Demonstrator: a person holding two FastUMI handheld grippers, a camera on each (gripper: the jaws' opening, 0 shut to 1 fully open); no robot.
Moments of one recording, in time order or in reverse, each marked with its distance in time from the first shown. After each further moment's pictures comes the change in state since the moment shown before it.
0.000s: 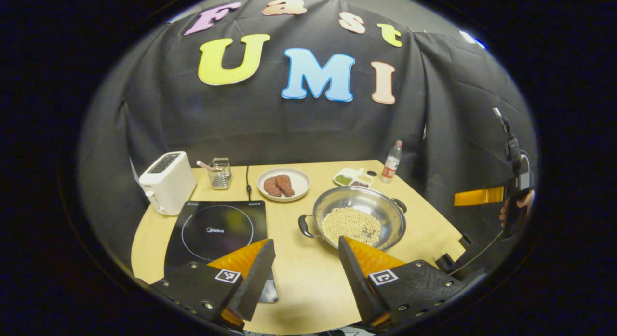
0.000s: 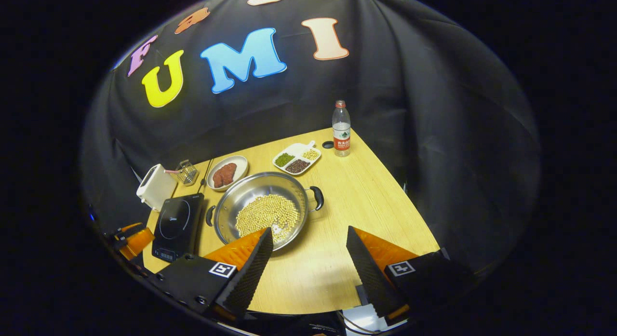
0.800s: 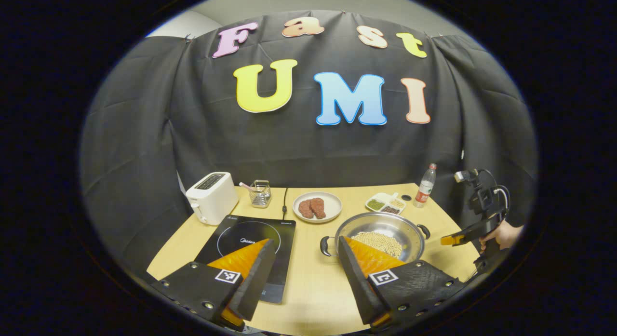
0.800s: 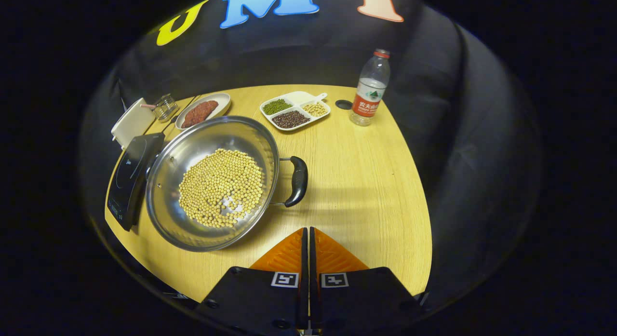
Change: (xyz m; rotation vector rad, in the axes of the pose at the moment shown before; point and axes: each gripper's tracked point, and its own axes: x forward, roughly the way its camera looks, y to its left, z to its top) left arm -0.047 -0.017 0.048 -0.007 -0.166 0.298; right arm 0.127 -0.063 -0.046 -0.269 0.246 -0.036
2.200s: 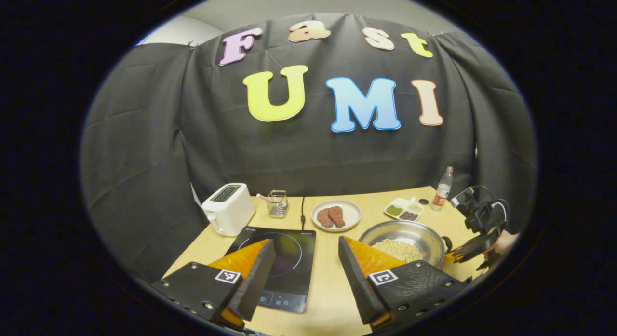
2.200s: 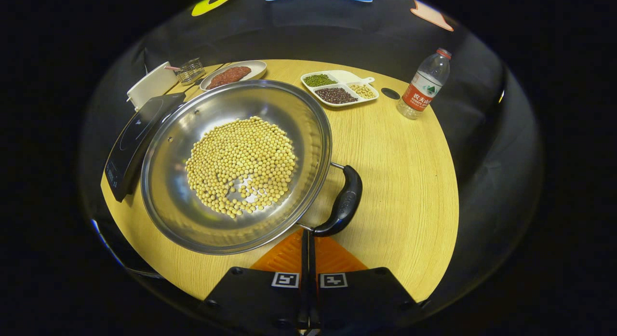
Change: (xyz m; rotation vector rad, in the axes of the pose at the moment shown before) left arm 0.010 0.037 0.026 0.032 -0.032 0.115; right arm 0.056 0.048 -0.023 -0.206 0.144 0.097
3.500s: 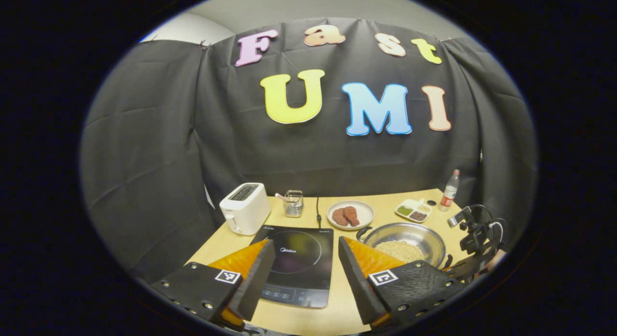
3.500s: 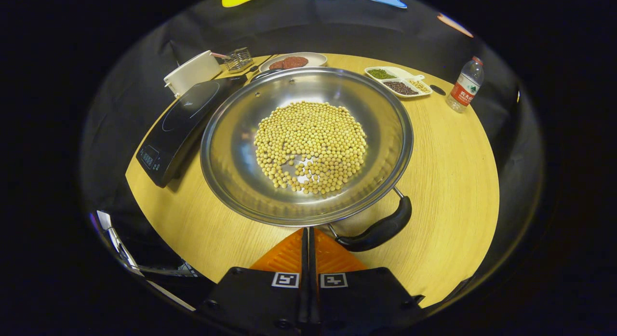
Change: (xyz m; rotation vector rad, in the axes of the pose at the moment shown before) left arm -0.029 0.057 -0.002 -0.018 -0.013 0.036; right arm -0.023 0.123 -0.043 -0.036 0.023 0.164
